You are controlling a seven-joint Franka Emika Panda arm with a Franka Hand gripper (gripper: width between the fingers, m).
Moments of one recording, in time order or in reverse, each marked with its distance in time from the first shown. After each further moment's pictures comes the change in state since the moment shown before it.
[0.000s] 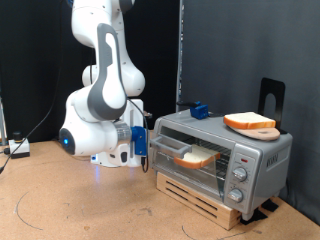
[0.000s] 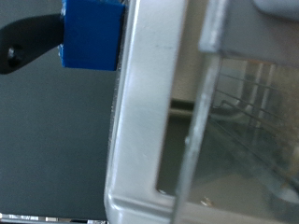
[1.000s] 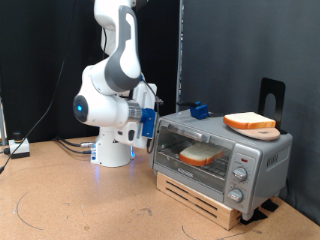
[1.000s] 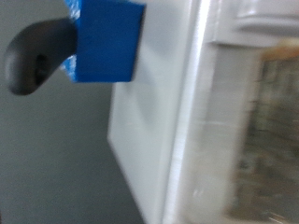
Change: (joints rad) arm -0.011 -0.299 0.021 -0.137 0.091 0.035 0.125
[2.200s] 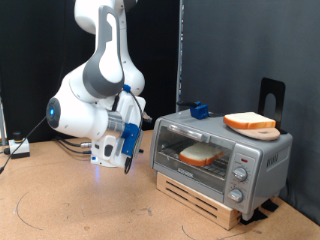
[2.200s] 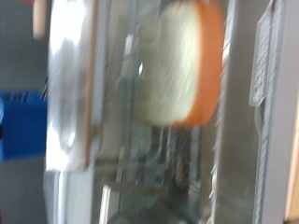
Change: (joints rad) arm -0.039 0.276 0.002 0.264 -0.060 0.161 0.082
